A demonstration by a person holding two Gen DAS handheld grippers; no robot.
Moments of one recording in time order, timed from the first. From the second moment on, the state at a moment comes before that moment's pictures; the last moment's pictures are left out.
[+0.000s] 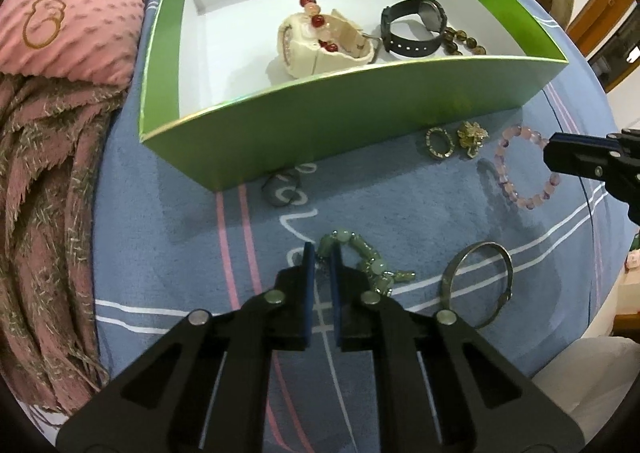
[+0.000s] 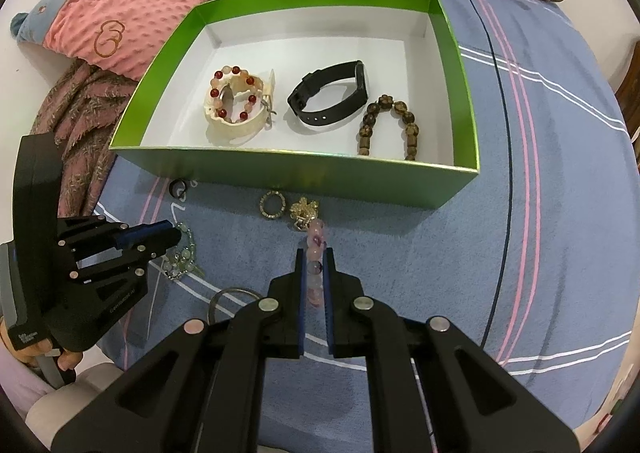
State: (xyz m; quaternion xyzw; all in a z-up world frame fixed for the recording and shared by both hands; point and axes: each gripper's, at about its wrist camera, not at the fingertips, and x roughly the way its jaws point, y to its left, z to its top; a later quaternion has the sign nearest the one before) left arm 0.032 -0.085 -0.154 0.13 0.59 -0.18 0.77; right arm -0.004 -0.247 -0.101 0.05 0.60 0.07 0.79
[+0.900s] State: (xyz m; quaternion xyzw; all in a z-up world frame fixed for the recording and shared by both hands) left arm 0.020 -0.063 -0.033 0.05 0.50 -0.20 0.84; right arm -0.012 -0.250 -0.026 0.07 0.53 0.09 0.84
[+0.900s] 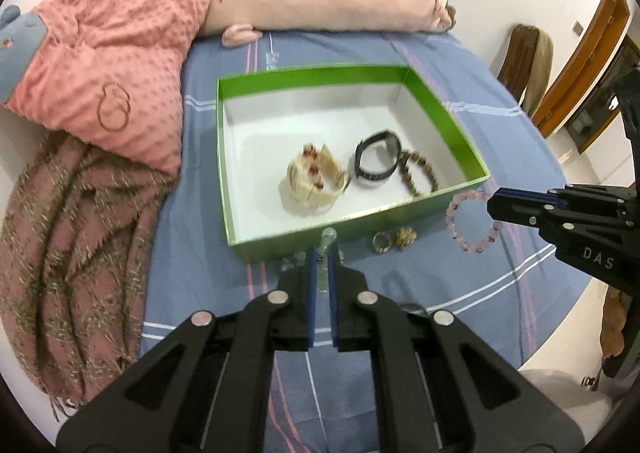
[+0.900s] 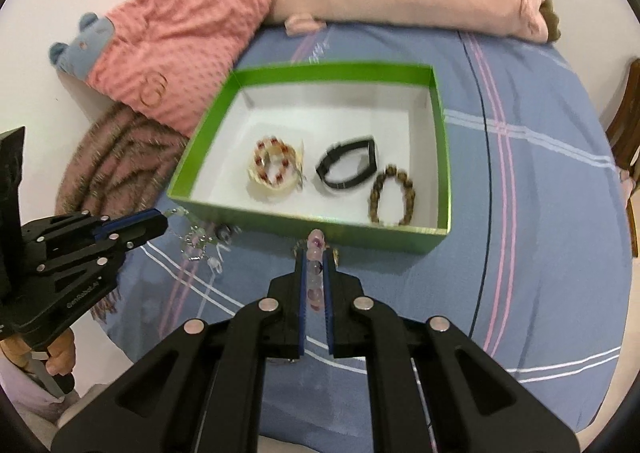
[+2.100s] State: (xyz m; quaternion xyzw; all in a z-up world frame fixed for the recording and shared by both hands) left arm 0.036 -0.086 -0.141 0.07 0.60 -0.23 0.76; right arm -0.024 -0.221 -0.087 0.05 0.61 0.12 0.78
